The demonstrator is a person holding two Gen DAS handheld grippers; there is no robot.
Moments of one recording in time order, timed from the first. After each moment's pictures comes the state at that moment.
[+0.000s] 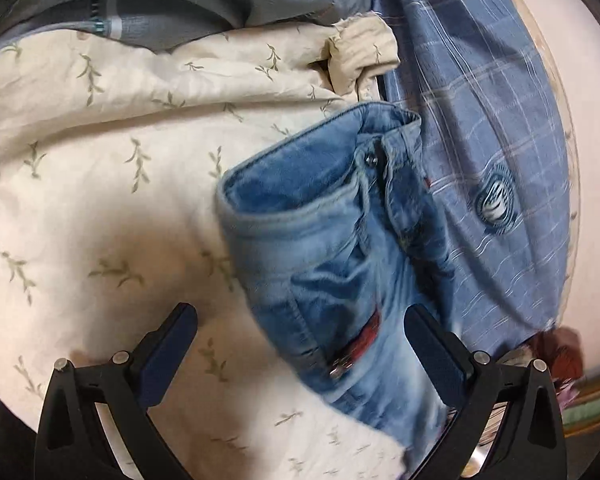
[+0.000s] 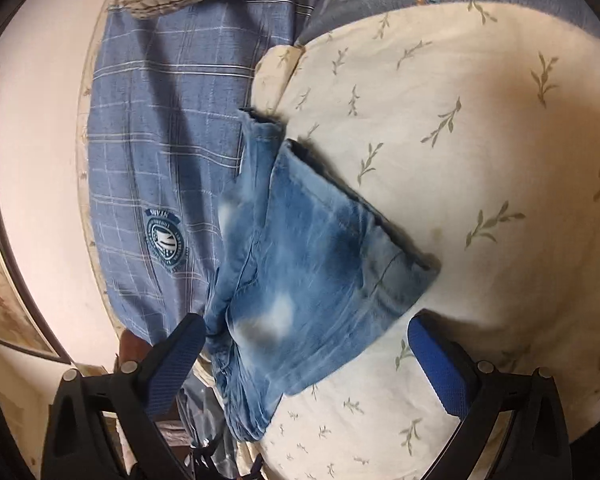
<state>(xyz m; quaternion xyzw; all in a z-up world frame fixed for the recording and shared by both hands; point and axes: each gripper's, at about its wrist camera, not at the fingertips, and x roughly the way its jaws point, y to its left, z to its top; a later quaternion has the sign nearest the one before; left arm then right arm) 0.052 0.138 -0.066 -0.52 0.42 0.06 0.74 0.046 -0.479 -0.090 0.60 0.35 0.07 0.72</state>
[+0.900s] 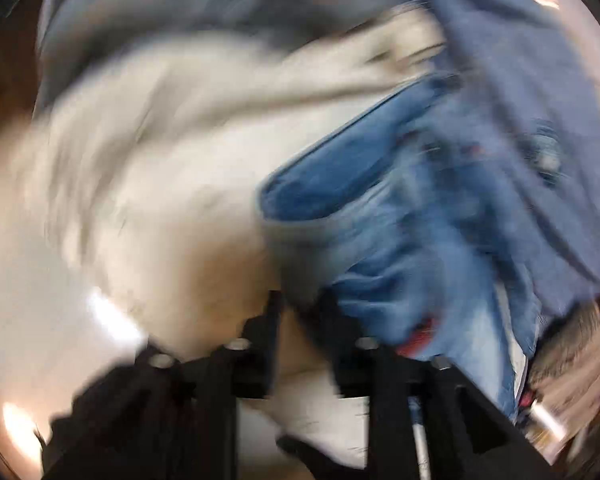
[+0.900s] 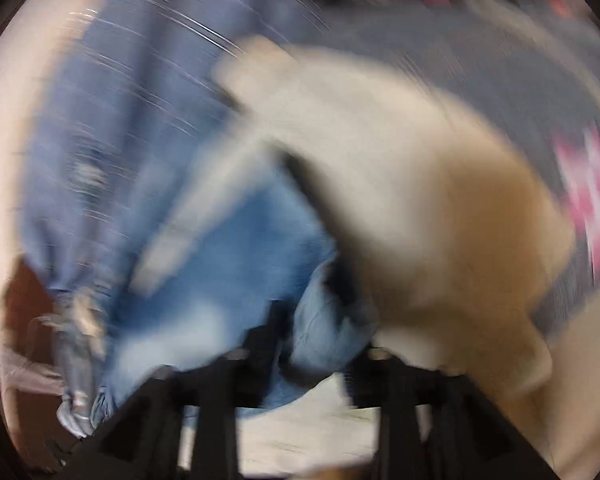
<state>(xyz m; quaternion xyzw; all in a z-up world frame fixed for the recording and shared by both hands) -0.024 0.156 -0.059 -0.42 0.50 0.15 0.74 0.001 -0.510 -0.074 0.44 0.47 -0.02 0.77</state>
